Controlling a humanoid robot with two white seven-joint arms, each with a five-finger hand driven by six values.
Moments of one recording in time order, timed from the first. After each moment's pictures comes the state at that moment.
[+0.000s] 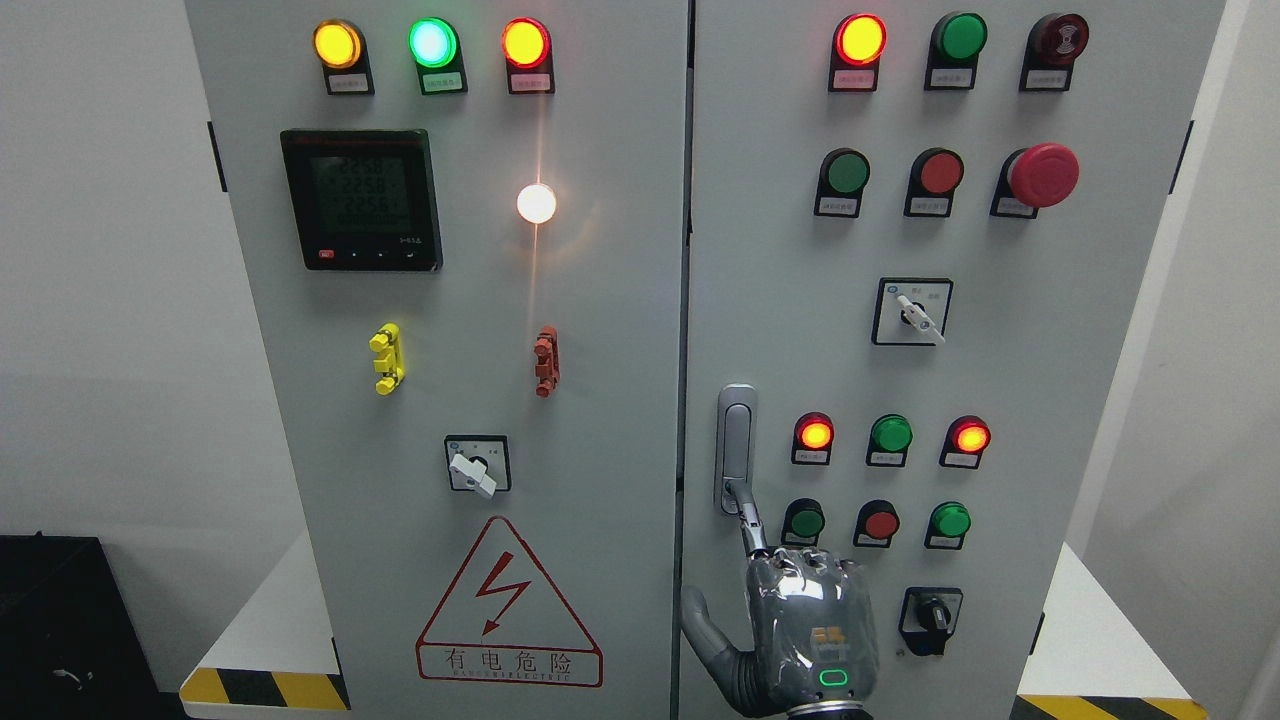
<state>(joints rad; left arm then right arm) 0.00 -0.10 -0.10 -0.07 0.07 -0.06 0.01 -0.27 0.13 0.32 -1.78 1.51 0.25 -0.09</state>
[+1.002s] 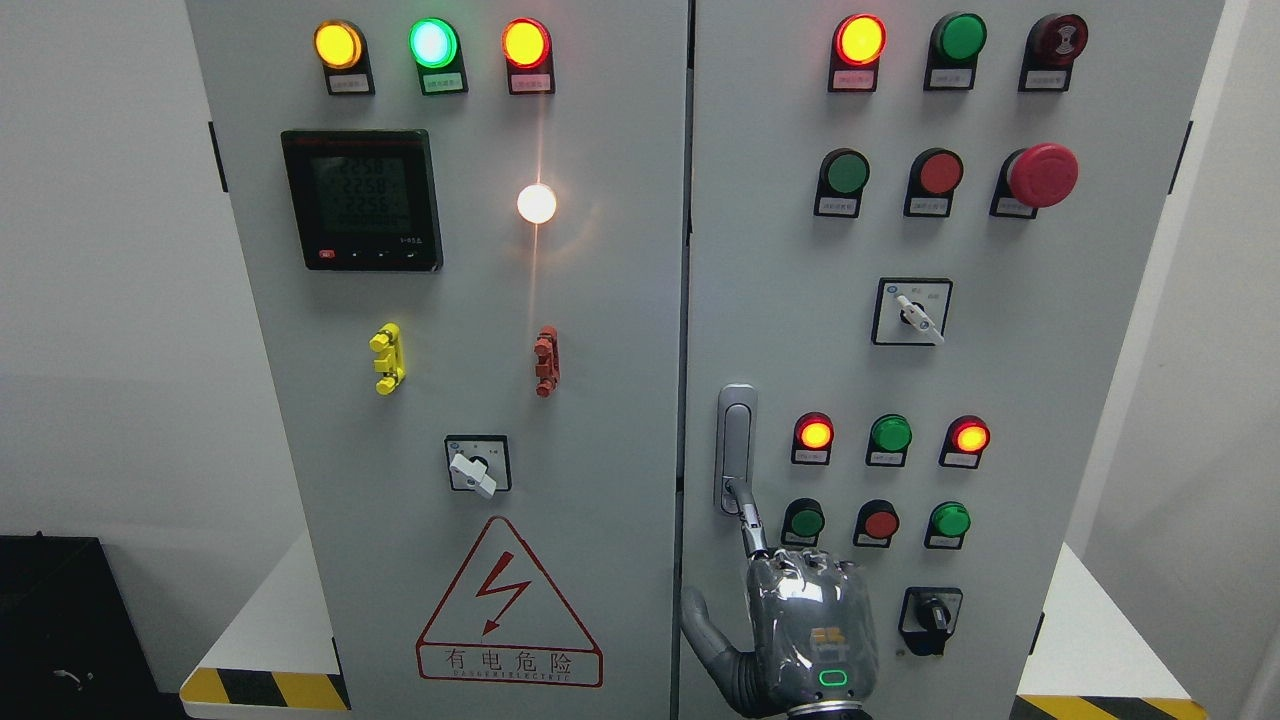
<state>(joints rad) 0.00 -0.10 -0.10 -0.07 0.07 -0.06 0.01 -0.27 0.13 0.32 -1.77 1.50 0.25 -0.09</state>
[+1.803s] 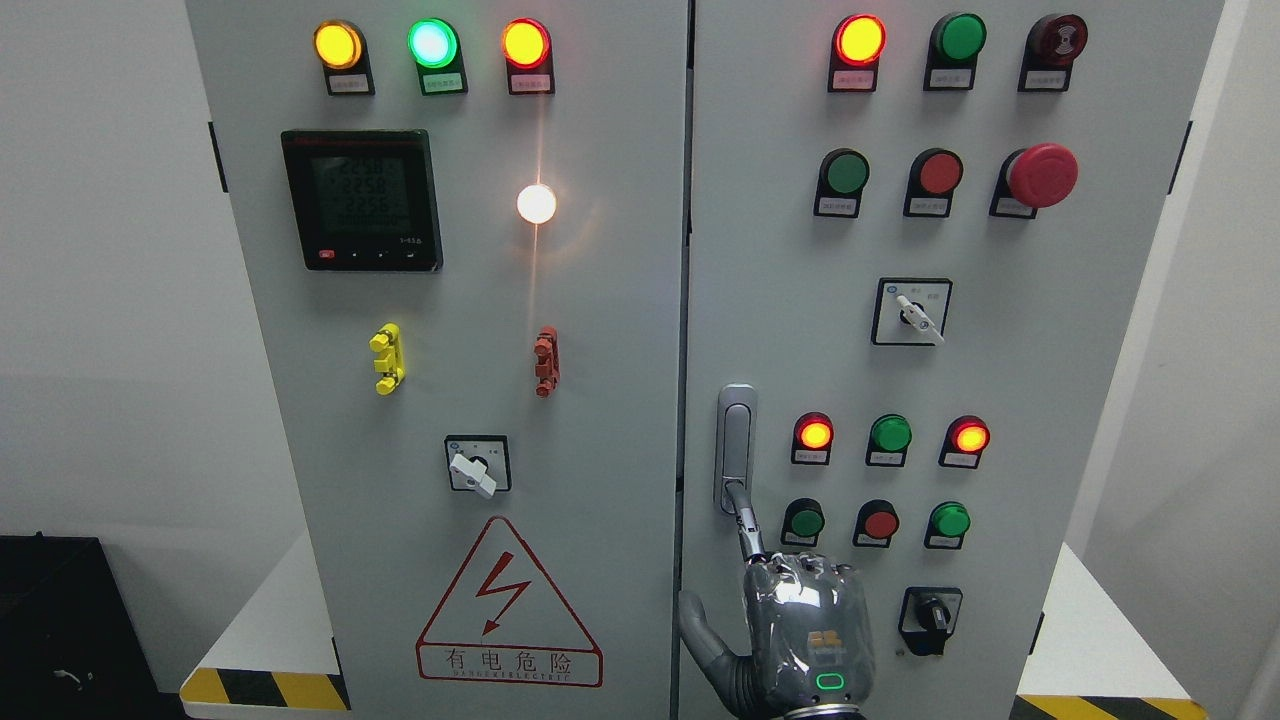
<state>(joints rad) 0.00 -0.10 -0.10 -0.07 0.07 -0.06 0.01 -0.26 0.13 0.33 -1.76 1.50 0.25 -0.09</state>
